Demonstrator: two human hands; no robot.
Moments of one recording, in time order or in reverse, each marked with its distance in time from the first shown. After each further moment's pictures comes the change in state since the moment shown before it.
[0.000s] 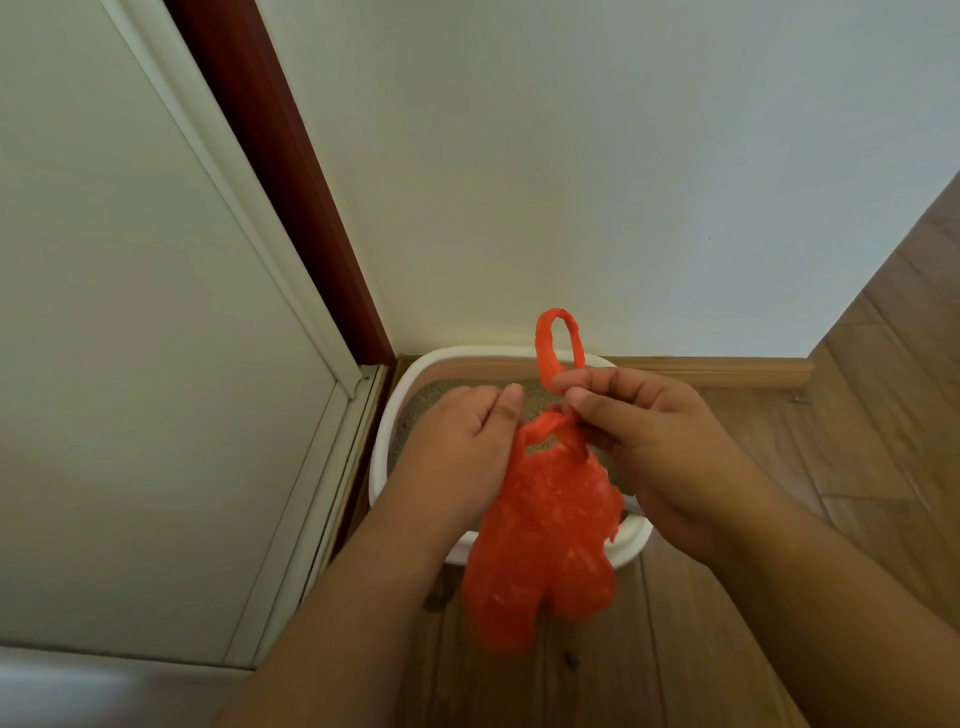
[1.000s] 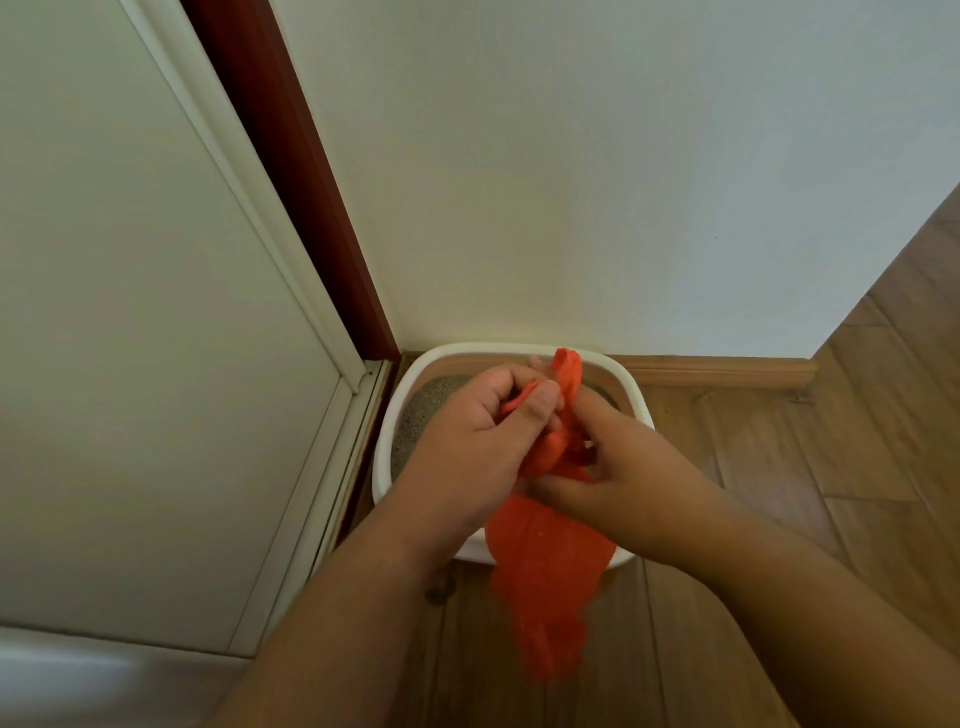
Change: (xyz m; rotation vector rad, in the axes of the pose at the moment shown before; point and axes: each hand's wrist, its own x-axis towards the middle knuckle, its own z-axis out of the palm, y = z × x) left_hand -0.013 0.009 -0.002 -0.556 -0.126 0.088; right_hand -0.007 0.014 0.007 -0.750 -0.239 -0.320
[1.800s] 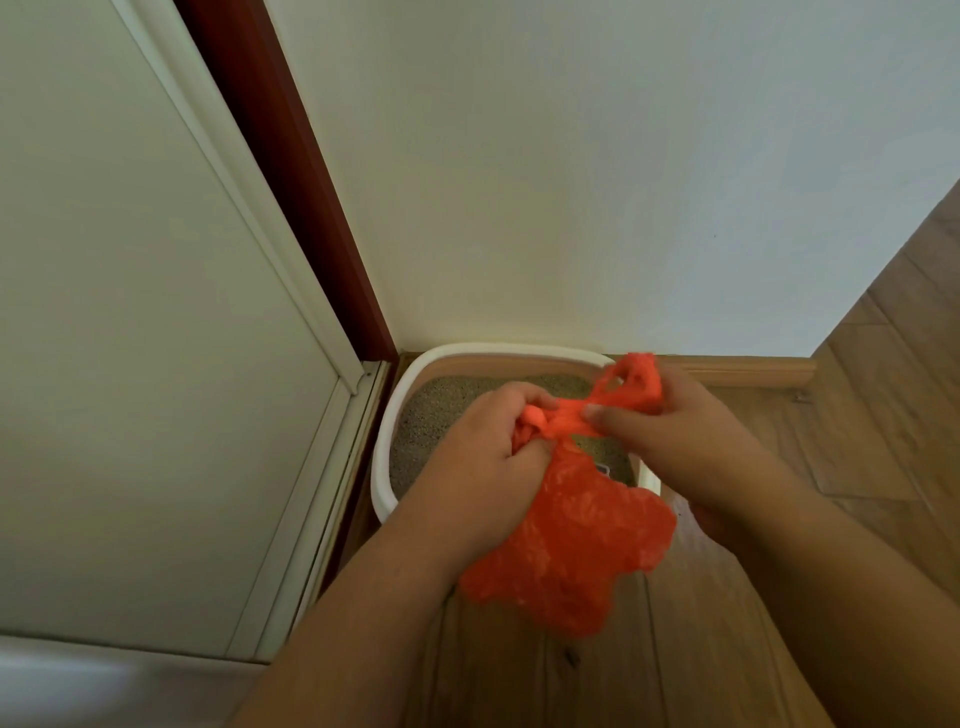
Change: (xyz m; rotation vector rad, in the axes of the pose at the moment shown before) left_hand -0.001 -0.008 0.002 0.488 -0.036 -0.026; right_hand 0.009 0.012 -0.027 0.305 0.279 0.408
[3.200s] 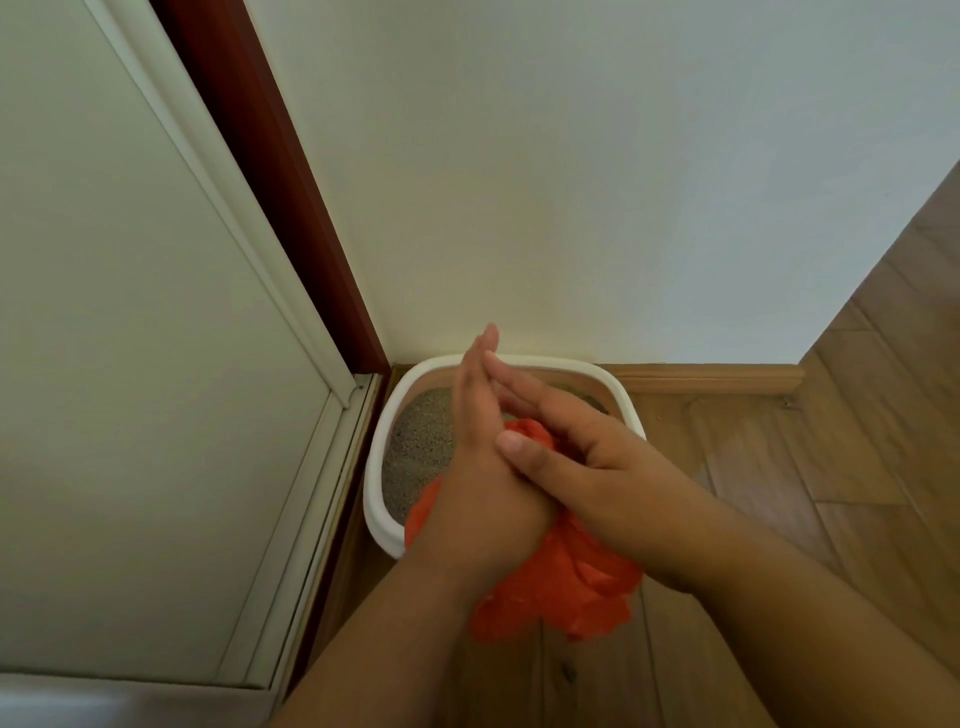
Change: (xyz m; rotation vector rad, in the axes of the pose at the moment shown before) left_hand -0.002 0.000 0.024 -0.280 0.209 0.054; right_hand -0.027 -0.020 0.023 0.057 -0.450 -0.377
